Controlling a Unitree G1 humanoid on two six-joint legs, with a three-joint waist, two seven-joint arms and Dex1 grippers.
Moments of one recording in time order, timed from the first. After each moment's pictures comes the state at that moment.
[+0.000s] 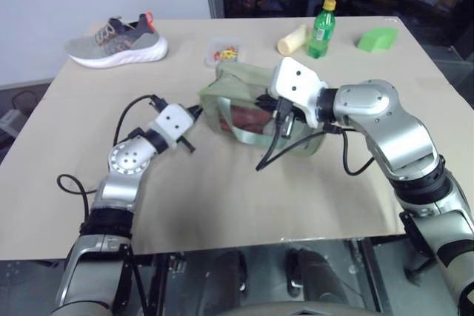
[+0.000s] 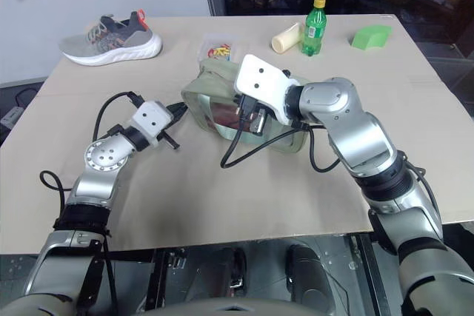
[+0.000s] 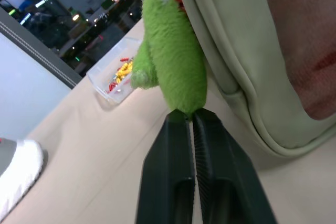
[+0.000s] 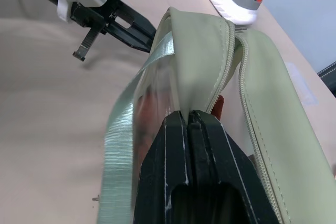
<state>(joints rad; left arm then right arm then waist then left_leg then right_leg) -0.43 0.61 0.04 0.35 -0.04 -0.28 -0.68 -0.88 -0.47 0.36 -0.33 0.09 0.77 0.85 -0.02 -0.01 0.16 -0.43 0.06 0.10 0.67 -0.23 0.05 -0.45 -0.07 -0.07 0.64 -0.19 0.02</state>
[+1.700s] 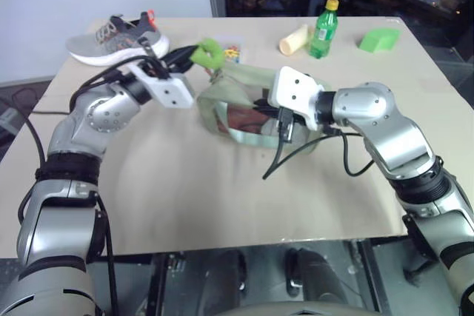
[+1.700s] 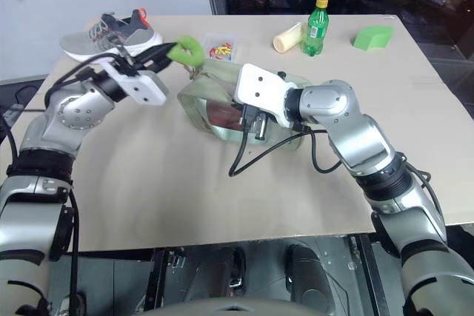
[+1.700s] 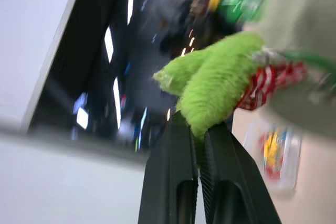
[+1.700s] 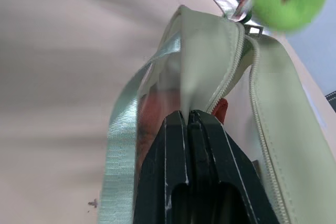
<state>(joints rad) -0.91 0.82 -0.18 0.67 0.45 -0.95 -0.31 -0.87 -0.46 0.37 -0.23 0.07 0.58 0.88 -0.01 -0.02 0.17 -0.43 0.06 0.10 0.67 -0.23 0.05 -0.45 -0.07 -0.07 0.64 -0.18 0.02</state>
